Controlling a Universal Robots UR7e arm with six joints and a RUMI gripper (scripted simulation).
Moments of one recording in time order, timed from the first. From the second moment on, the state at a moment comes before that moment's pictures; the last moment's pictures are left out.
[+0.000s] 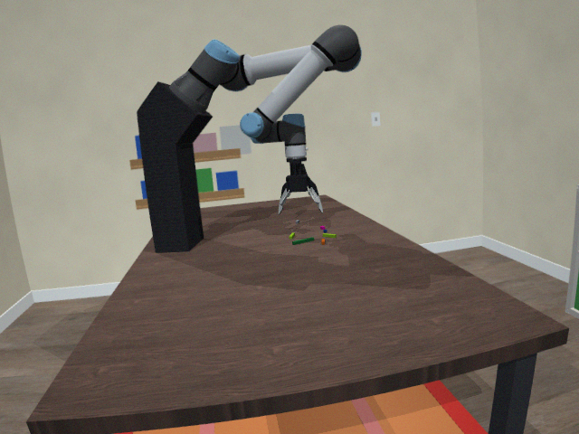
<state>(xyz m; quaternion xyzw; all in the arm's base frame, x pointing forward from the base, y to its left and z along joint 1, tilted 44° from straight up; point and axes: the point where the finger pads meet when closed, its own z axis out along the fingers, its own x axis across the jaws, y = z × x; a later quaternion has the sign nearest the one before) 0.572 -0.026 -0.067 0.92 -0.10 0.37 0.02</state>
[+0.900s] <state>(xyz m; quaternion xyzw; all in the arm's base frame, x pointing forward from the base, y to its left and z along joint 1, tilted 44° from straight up) 0.570 0.016 -0.081 0.89 0.26 0.33 0.16</state>
